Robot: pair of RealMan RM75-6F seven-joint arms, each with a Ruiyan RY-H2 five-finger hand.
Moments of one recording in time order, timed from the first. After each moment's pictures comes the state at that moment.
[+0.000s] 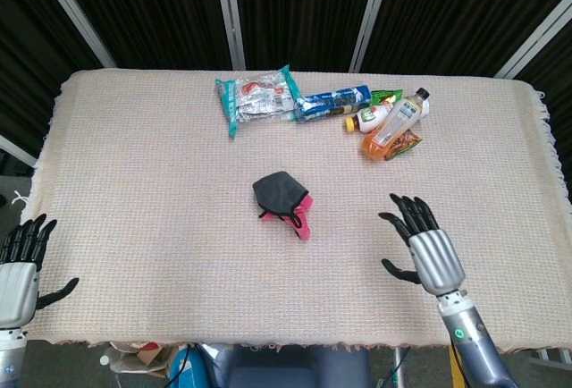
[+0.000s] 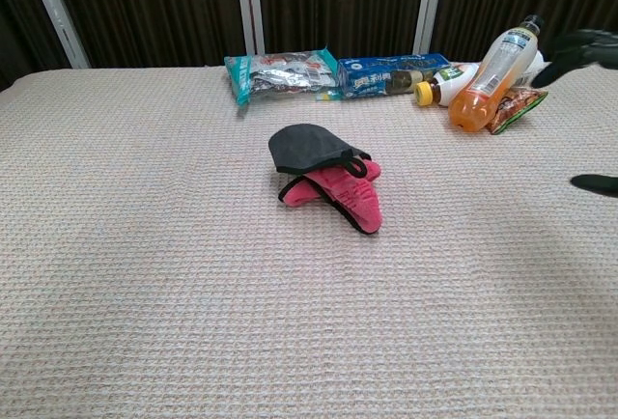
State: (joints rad) left arm -0.01 -1.35 -0.04 -1.44 1.57 1.62 0.02; right arm 0.26 -1.32 0.19 -1.75 -1.64 1.23 -0.07
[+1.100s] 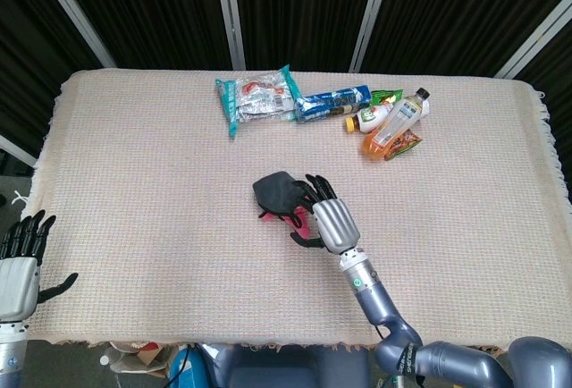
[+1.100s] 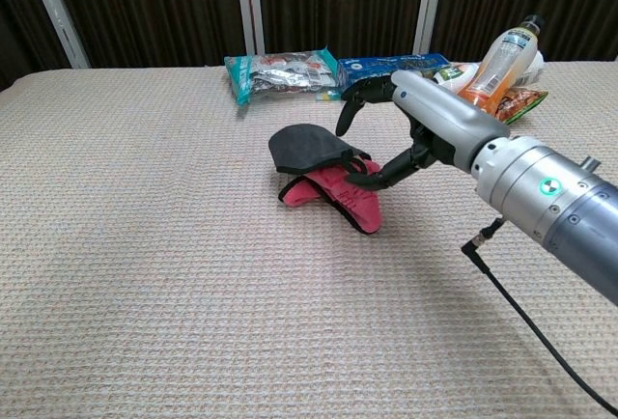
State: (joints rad) left arm -0.03 -1.37 -0.06 -1.39 1.54 1.60 0.02; right arm 0.59 -1.83 0.31 -1.38 -1.42 1.10 -0.05
